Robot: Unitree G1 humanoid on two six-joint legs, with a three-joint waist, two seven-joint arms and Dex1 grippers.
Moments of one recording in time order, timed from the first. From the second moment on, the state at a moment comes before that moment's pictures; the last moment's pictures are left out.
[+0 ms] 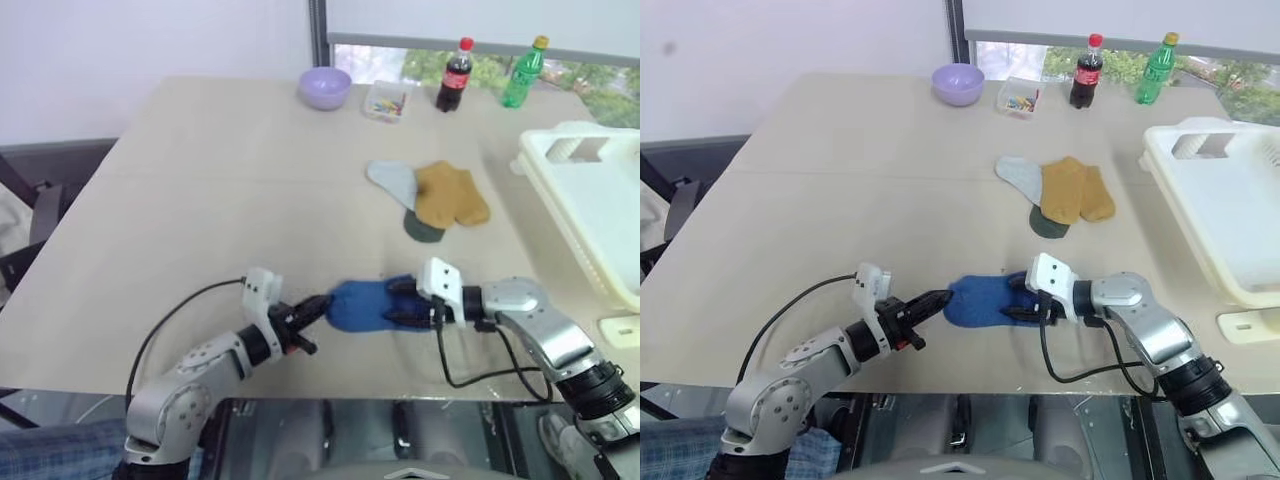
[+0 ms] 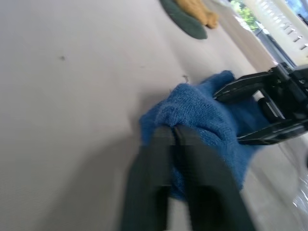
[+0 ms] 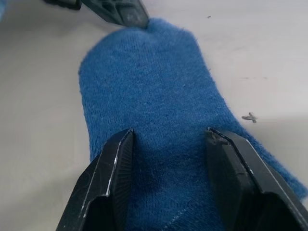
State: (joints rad) left arm 0.11 0.41 0.05 -0.51 -0.76 0.80 -0.48; right arm -0.33 -0.62 0.37 -0.13 0.21 0.26 1.00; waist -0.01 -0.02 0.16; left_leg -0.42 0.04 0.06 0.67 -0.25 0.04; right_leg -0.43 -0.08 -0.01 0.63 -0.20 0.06
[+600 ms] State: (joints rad) left arm -0.10 0.43 0.01 -0.33 -0.79 0.89 -0.51; right arm -0.32 -0.62 0.37 -0.13 0.16 0.26 0.99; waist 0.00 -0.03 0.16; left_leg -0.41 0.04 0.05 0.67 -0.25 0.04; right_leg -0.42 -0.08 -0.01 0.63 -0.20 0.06
